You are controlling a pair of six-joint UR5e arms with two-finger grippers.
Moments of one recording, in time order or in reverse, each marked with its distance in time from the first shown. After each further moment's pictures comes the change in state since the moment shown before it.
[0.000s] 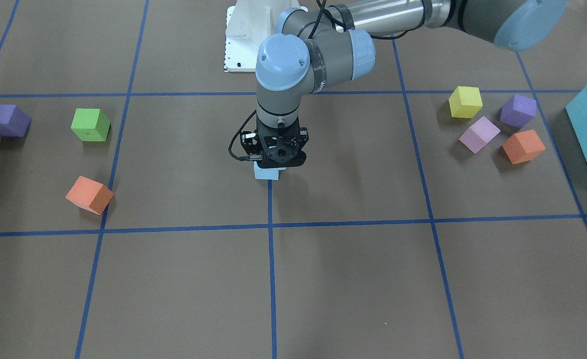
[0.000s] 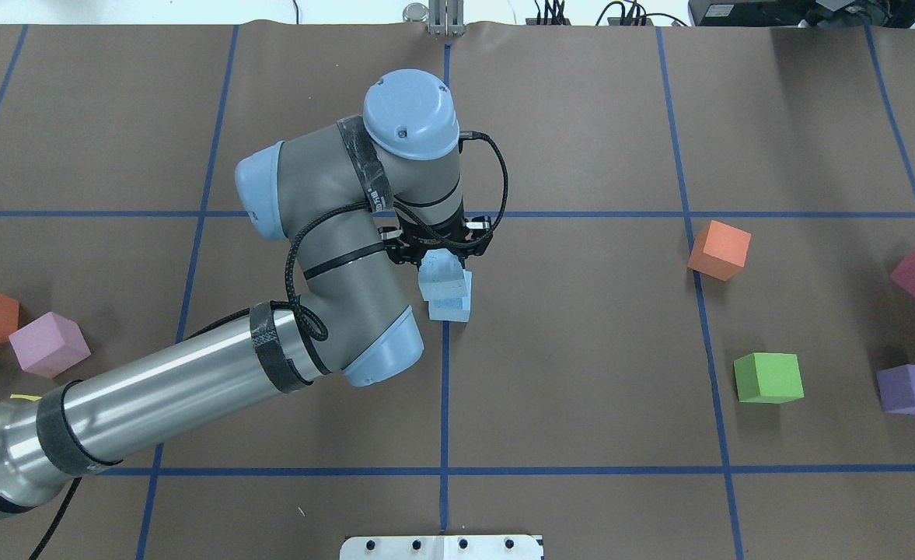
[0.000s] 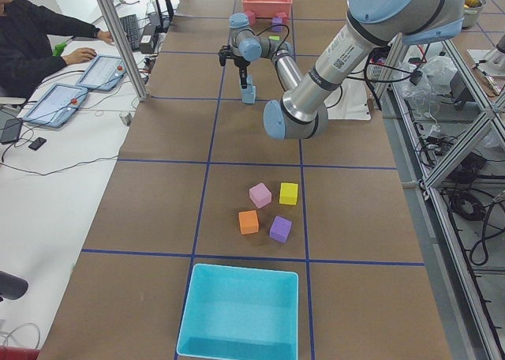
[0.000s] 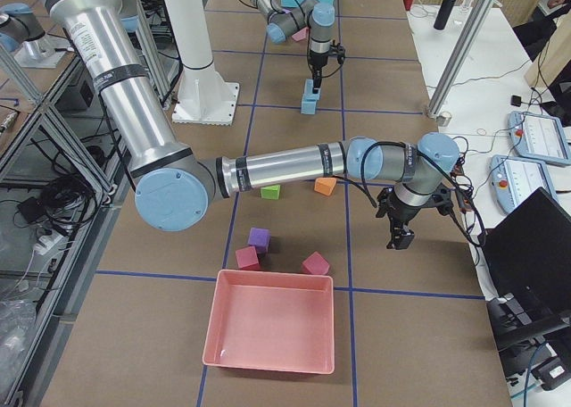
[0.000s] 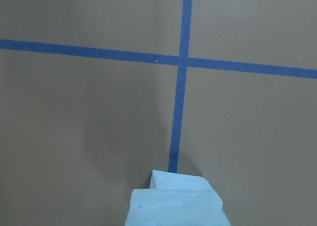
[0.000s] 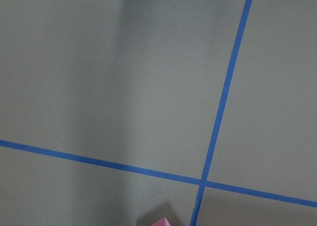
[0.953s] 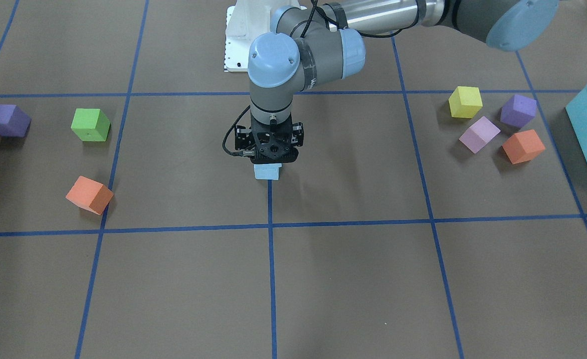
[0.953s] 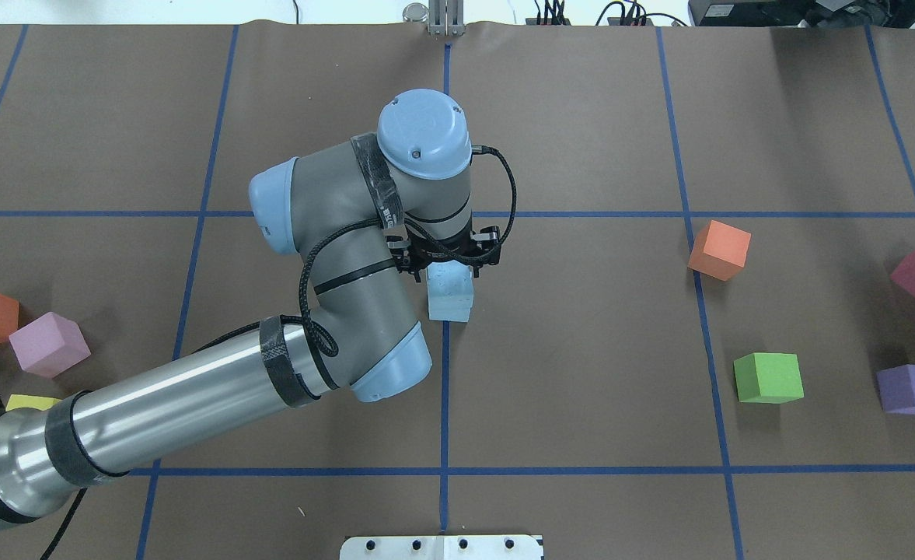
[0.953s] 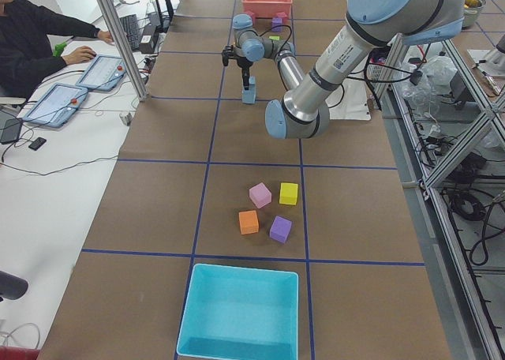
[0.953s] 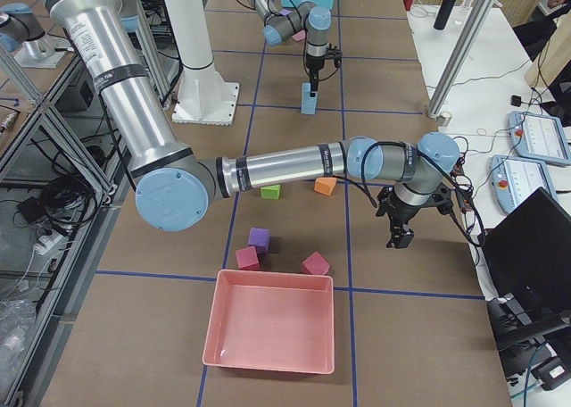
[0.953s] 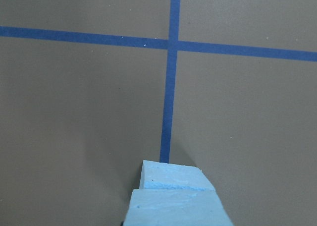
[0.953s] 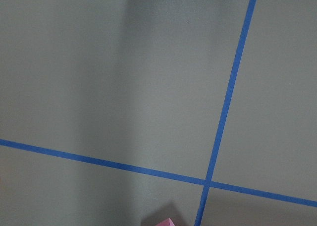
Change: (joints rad) left arm 0.019 -0.002 0.000 -0.001 0.019 0.005; right arm -0.001 0.002 0.000 0.000 0.006 0.006
